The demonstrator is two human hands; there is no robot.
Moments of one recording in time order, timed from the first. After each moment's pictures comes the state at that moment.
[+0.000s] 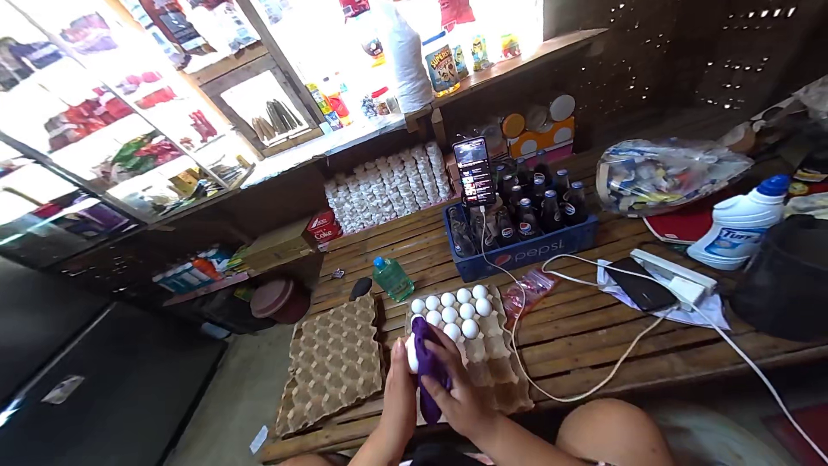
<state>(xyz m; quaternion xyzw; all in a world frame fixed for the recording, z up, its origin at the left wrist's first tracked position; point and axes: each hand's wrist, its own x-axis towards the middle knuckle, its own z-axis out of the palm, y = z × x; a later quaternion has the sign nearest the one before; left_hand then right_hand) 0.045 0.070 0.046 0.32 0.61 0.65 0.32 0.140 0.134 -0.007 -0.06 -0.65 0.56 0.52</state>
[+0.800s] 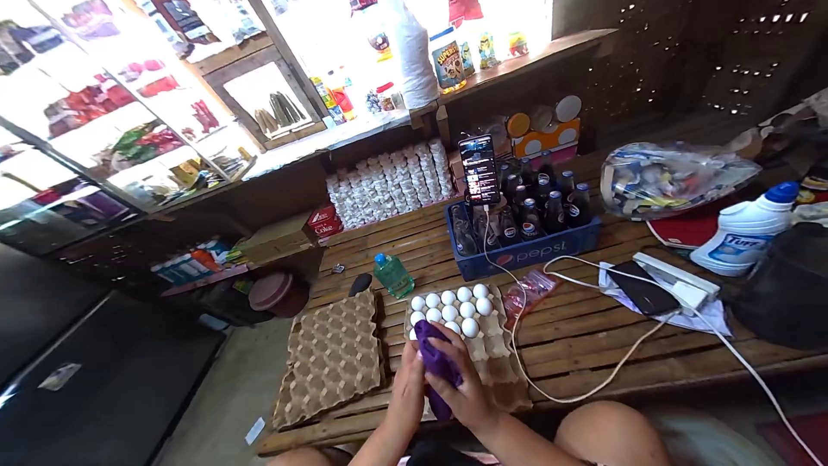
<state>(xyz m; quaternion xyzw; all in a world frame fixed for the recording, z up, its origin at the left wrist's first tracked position) 0.038 0.065 0.031 0.49 0.63 0.56 0.24 0.141 0.142 -0.012 -0.06 -0.64 0.54 0.55</state>
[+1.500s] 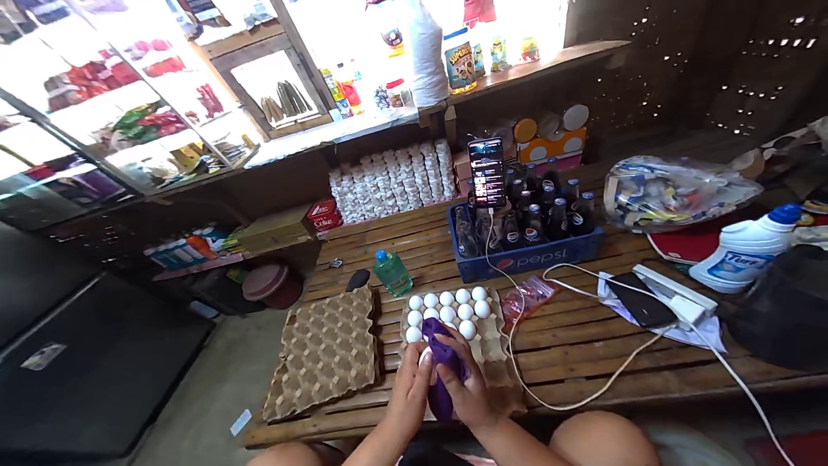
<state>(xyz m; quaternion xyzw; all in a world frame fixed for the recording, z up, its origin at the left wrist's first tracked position) 0.041 0.066 0.030 0.51 0.63 0.54 0.23 0.143 0.140 -0.008 -0.08 -0.59 0.58 0.56</state>
